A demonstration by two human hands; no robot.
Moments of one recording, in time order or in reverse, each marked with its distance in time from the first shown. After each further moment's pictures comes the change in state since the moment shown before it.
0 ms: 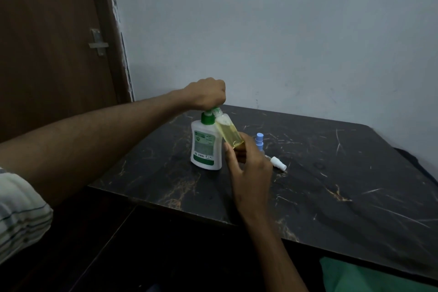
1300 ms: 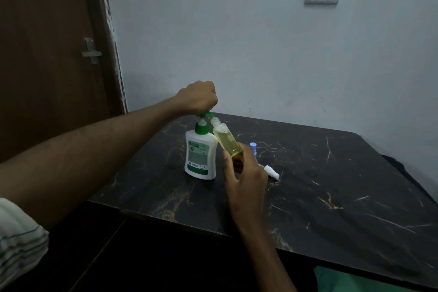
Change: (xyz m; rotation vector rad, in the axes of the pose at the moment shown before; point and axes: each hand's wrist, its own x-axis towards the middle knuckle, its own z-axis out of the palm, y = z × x) left_hand 0.009 -0.008 -0.005 -0.105 0.093 -0.070; right_hand 0.003 -0.001 -0.001 -0.003 0.047 0.049
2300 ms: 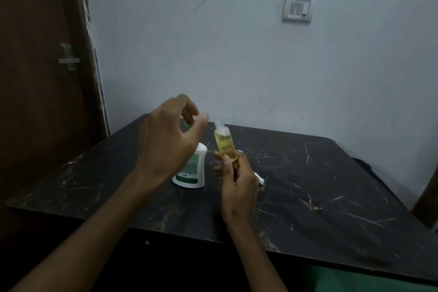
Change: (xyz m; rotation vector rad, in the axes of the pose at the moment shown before) left_hand -0.147 0.032 0.008 -0.289 0.681 0.212; right_hand 0.000 -0.003 -0.007 0.162 0.057 0.100
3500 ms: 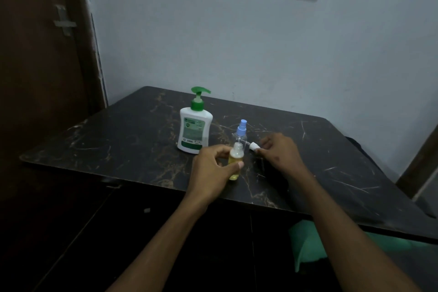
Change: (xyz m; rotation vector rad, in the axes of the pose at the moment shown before) left_hand -0.122 0.020 0.069 -0.540 -0.346 -0.583; right_hand 0.076 0.065 -0.094 -0.813 -0.471 0.175
